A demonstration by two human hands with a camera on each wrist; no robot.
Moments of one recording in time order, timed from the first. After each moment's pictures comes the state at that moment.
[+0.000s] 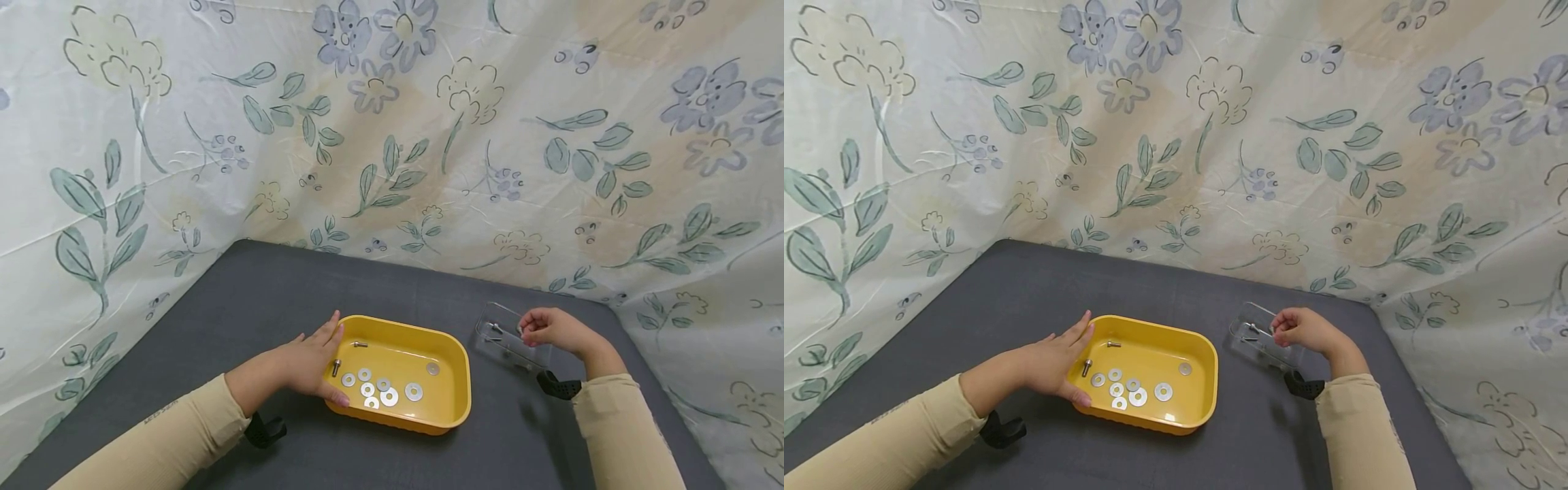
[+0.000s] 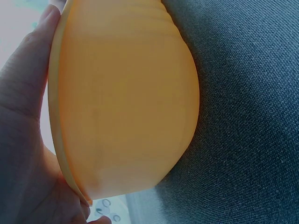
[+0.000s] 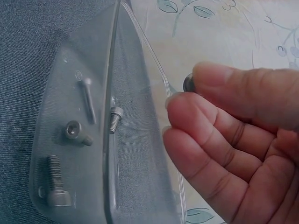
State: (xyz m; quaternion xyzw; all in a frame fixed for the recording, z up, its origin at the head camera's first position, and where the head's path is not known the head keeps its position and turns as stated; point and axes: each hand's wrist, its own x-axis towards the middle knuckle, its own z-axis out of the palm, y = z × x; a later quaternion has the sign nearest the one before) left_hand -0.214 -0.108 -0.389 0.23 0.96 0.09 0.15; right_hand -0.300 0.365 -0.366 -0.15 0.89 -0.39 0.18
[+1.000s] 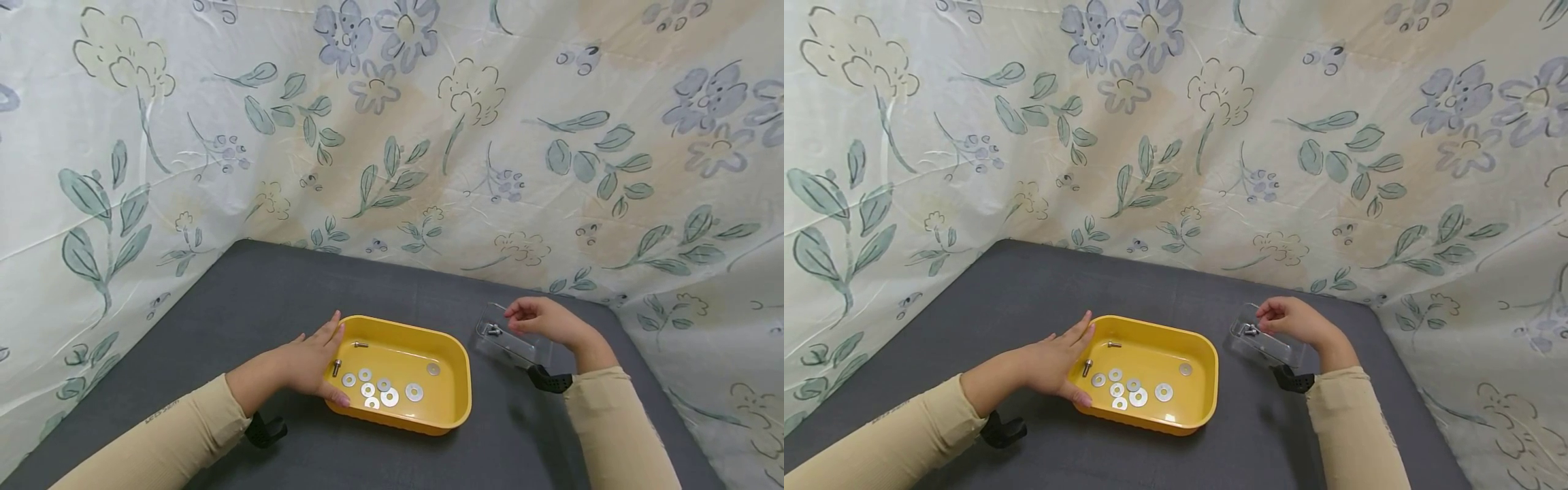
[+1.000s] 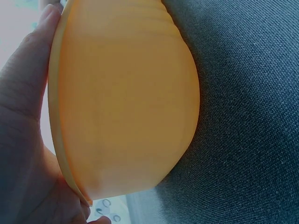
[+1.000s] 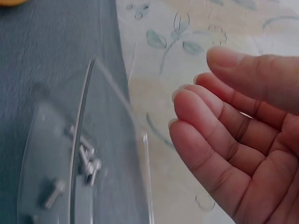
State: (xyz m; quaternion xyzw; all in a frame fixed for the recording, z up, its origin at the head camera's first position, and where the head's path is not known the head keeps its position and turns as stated) left_hand -0.215 -0.108 -0.390 0.23 0.96 0.10 0.15; right_hand -0.298 0.334 -0.345 -0.17 0.90 -0.37 0.15
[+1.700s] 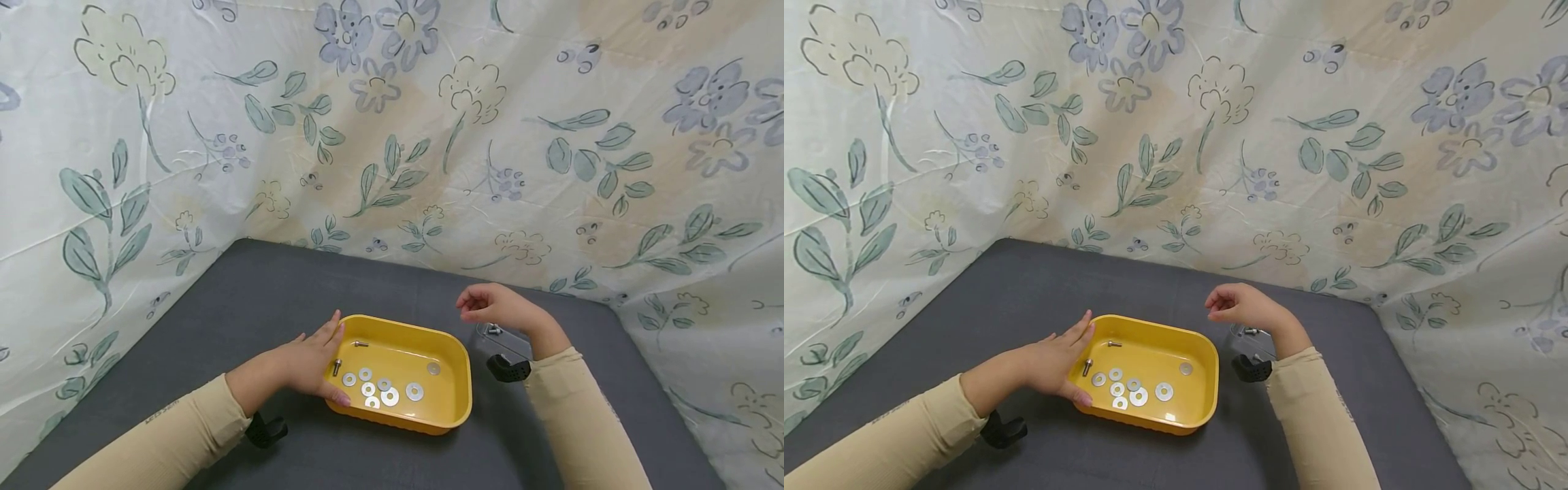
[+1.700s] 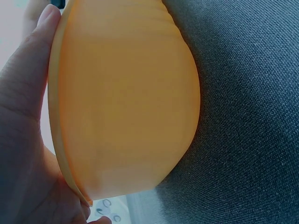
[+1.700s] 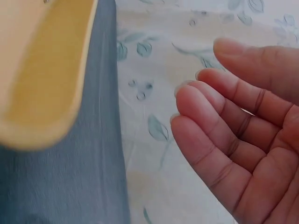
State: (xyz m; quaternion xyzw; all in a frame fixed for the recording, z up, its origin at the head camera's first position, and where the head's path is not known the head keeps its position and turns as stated) left_hand -0.214 -0.107 -0.392 0.22 0.96 0.09 0.15; right_hand -0.301 0.249 -0.328 -0.27 0.89 -0.34 0.15
